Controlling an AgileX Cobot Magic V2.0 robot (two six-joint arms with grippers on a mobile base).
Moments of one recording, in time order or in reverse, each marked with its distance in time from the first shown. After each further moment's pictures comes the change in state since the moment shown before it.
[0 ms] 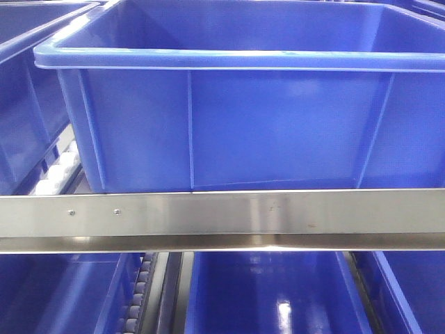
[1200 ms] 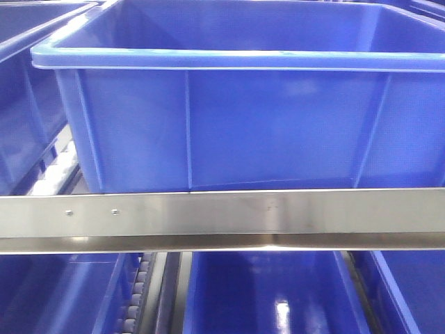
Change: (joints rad) left arm 0.000 -0.001 0.000 0.000 -0.002 0.000; right arm -0.369 0.000 0.238 0.857 -0.012 -0.970
